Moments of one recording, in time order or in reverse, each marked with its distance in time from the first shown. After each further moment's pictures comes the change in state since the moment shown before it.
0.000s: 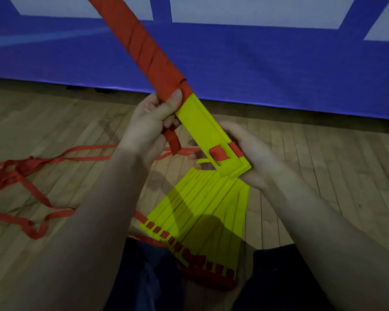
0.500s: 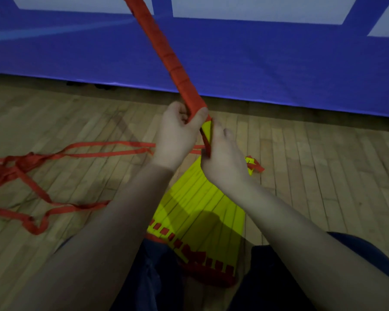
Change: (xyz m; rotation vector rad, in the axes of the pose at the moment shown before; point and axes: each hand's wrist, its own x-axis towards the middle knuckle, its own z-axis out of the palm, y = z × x) left_hand -0.004 -0.035 0.023 0.703 0.295 0.133; right_hand 0.014 0.041 0.013 -1.362 0.502 -0.339
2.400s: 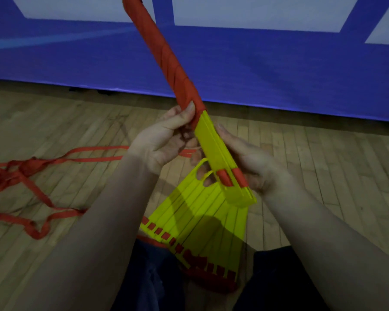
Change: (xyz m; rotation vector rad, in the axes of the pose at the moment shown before) left_hand 0.017 0.002 -0.030 -0.778 -0.524 -0.386; right_hand 0.005 0.009 -0.044 1.380 -0.787 0.196
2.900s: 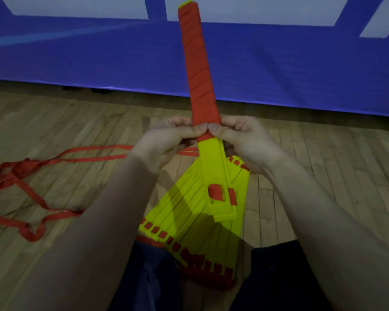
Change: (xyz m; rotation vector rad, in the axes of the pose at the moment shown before) left_hand 0.007 -0.014 0.009 0.368 0.144 -0.100; right_hand 0.008 -0.008 -0.025 -0.370 0.418 -0.255
